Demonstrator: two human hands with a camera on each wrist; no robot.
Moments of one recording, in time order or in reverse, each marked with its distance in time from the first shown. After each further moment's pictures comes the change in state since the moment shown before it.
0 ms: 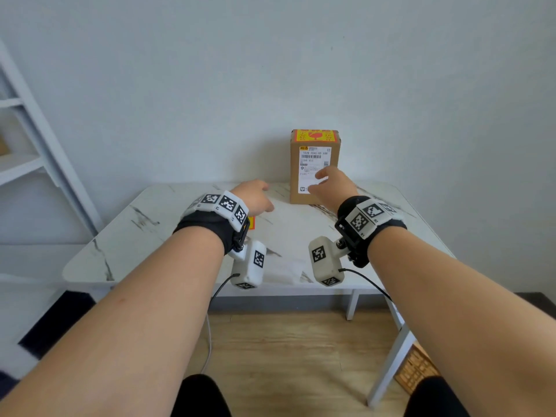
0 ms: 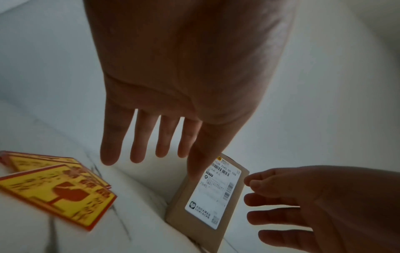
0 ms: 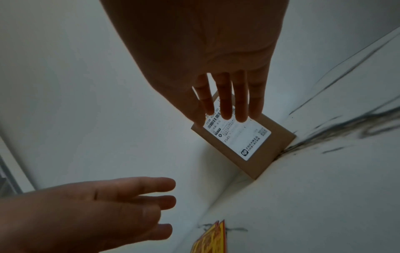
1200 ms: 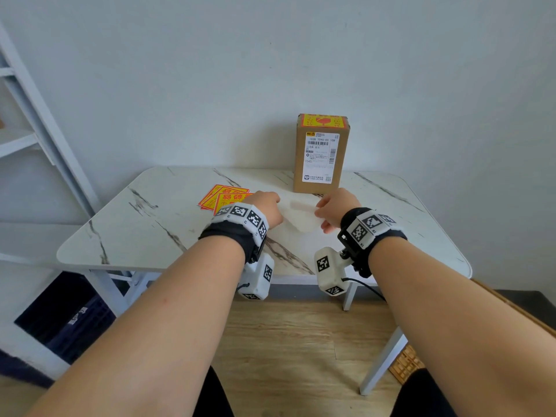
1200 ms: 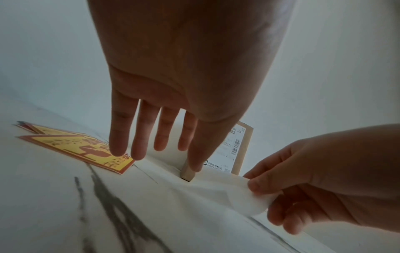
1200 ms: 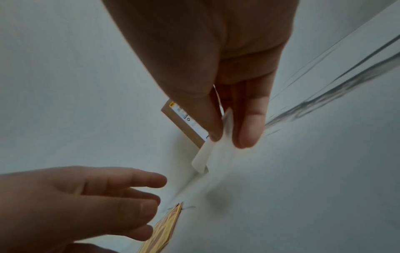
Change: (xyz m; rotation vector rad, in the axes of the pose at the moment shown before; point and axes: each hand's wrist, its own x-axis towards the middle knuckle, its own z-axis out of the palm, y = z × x) left_hand 0.012 -0.009 0.050 0.191 -0.001 0.039; right_hand -0.002 0.036 0.023 -0.180 -0.223 0.168
